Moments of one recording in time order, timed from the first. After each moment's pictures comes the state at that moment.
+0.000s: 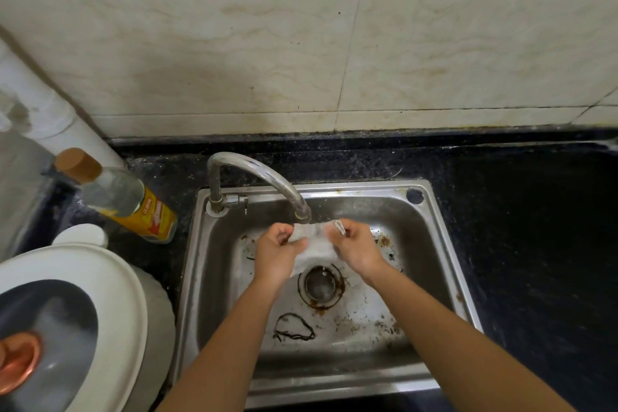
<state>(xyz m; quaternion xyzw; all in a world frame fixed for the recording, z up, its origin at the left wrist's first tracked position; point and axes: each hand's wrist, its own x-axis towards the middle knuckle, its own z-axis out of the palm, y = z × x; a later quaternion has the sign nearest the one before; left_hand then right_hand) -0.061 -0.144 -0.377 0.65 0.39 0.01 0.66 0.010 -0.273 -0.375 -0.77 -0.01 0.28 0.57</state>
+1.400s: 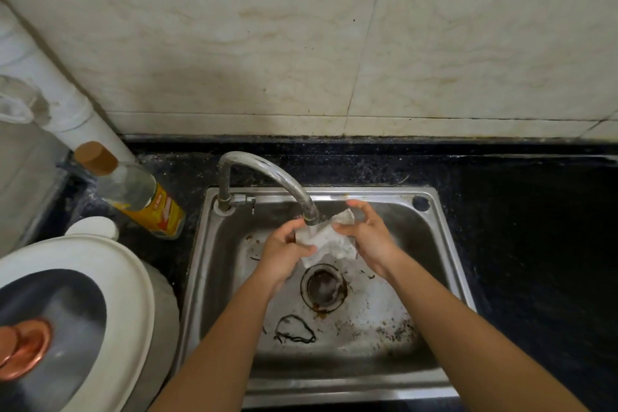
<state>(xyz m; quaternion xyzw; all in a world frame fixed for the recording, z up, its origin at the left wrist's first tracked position) -0.060 -0.134 -0.371 0.61 0.33 -0.06 0.72 0.033 -0.276 -0.369 -0.68 0.06 0.34 0.65</state>
